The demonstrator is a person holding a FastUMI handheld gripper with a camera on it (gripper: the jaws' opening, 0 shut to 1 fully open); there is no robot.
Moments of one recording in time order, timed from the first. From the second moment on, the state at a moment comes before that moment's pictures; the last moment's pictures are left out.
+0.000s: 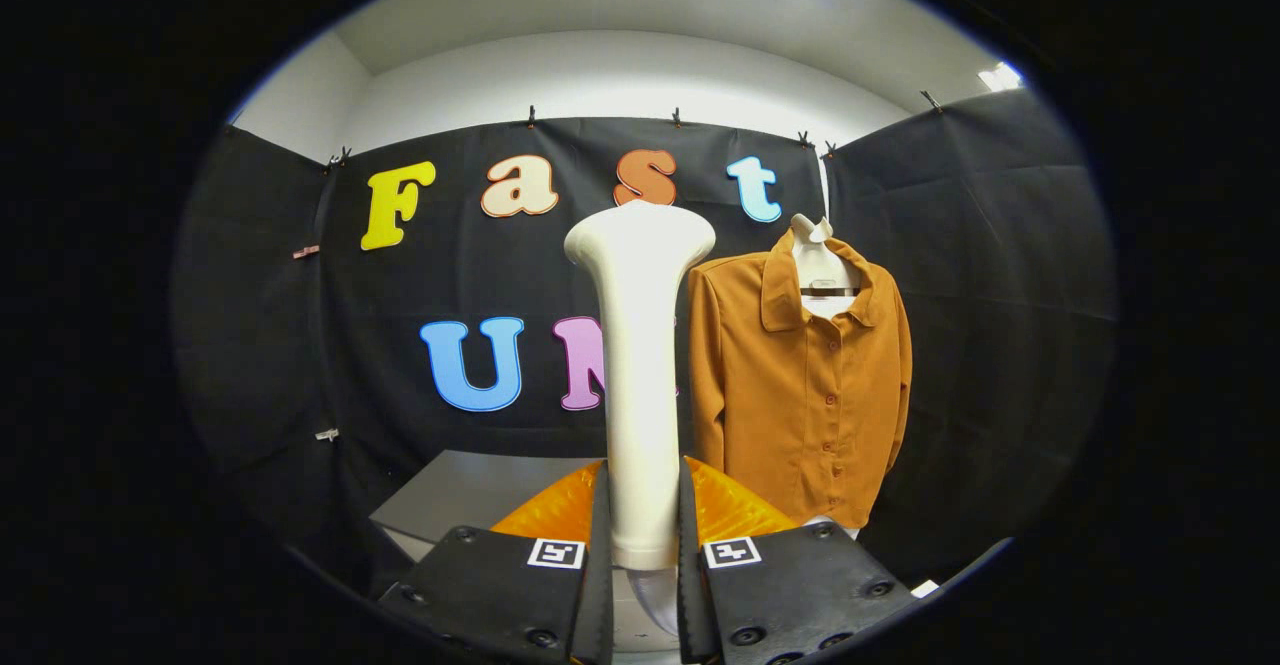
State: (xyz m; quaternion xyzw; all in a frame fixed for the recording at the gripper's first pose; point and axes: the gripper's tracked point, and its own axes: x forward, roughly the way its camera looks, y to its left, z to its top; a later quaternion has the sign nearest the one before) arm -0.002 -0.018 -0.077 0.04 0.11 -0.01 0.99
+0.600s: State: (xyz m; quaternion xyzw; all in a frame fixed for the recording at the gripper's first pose) arm -0.008 -0.021 -0.074 0.04 0.10 -0.02 0.99
